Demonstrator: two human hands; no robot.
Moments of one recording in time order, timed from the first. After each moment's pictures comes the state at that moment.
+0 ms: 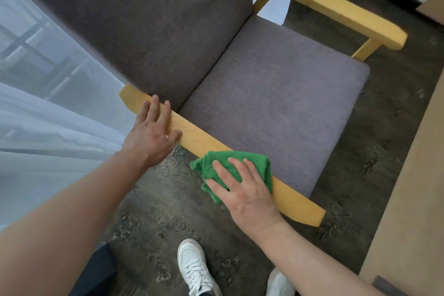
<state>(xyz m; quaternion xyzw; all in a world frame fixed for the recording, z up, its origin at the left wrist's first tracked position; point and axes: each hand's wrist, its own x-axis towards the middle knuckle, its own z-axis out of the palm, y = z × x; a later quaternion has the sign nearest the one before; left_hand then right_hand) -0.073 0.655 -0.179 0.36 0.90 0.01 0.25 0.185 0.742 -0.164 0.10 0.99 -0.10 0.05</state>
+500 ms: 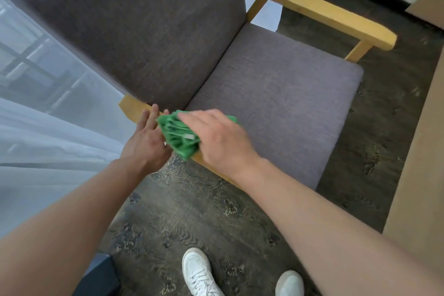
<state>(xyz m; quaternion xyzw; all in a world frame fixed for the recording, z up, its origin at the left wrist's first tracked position) -0.084 0.653 -0.178 0.46 0.86 -0.05 0.22 0.075 0.787 -0.122 0.14 0.95 -0.27 -0.06</state>
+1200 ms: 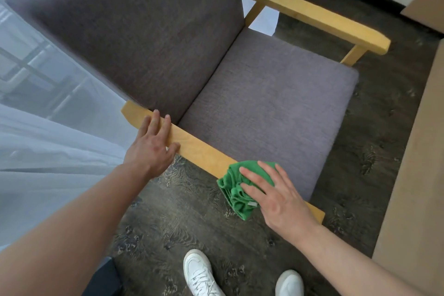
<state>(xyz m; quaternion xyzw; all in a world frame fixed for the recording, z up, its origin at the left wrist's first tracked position) -0.079 0.653 -0.176 0.37 0.89 0.00 0.26 0.236 0.792 -0.178 0.14 0.98 -0.14 0.07</state>
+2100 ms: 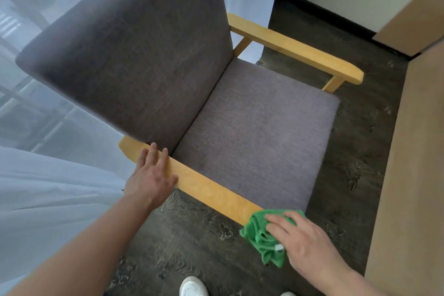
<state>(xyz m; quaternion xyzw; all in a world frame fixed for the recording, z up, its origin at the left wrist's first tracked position) -0.087 0.667 -0.161 0.34 0.89 -0.02 0.30 0.270 0.808 -0.127 0.16 0.97 -0.14 0.10</state>
